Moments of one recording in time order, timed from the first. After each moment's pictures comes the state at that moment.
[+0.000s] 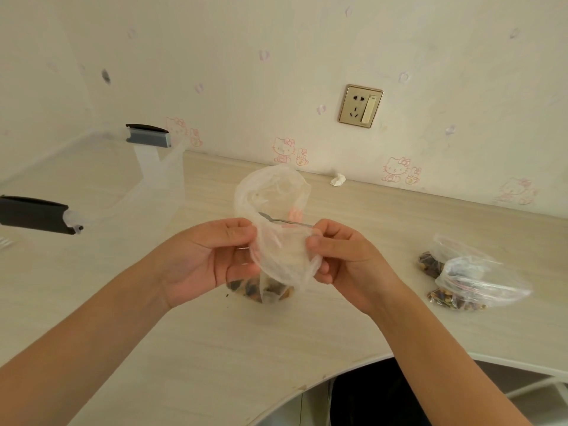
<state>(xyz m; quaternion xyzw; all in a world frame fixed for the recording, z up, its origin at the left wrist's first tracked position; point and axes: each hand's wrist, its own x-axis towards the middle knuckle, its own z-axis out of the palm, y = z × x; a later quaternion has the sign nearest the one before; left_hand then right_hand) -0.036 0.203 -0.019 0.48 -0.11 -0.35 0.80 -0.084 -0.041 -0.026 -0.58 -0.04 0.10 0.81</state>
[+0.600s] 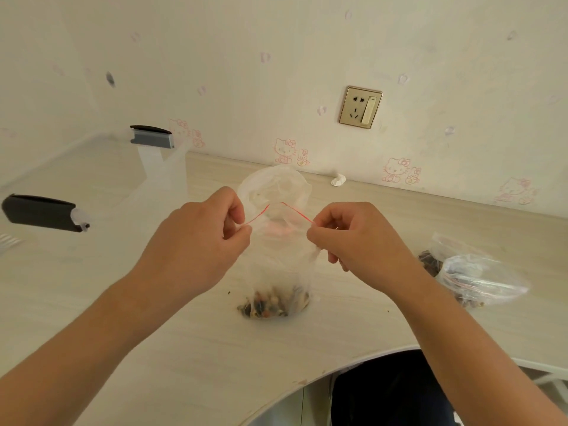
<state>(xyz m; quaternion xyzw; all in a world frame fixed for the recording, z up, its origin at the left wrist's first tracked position) -0.065 0.200 0.009 0.92 -0.17 0.13 0.33 -0.098 -0.036 0.021 -0.88 0.00 -0.08 0.47</state>
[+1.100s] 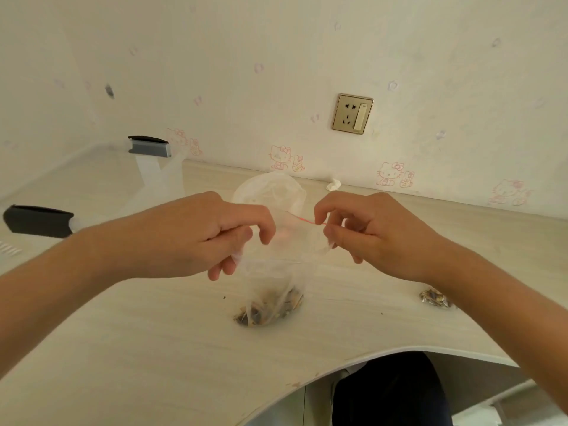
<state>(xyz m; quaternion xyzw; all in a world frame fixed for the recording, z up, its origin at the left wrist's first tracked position) -0.053 0.214 0.055 0.85 -0.45 -0.07 0.25 -0.103 -0.082 0.051 -0.92 -0.23 -0.06 0.31</state>
